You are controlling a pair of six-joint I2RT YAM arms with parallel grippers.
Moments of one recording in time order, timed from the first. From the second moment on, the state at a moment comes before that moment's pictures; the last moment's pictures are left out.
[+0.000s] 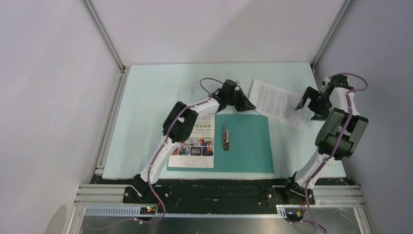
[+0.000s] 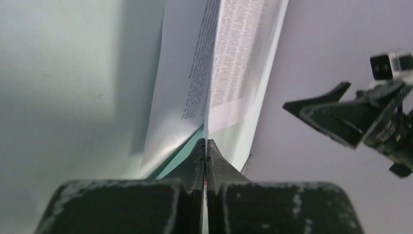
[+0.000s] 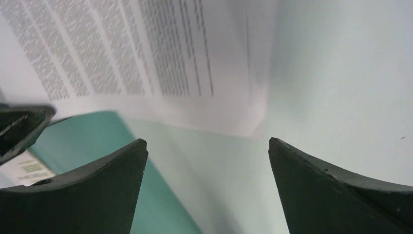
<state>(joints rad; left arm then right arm) -0.69 2.61 2.01 0.04 0.53 -1.21 -0.45 1.88 1.45 -0.81 -0.29 0.10</state>
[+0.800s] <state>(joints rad) -0.53 2.09 1.56 -0.26 0.34 -1.52 0.07 2.04 1.61 -0.80 -0.42 0.93</state>
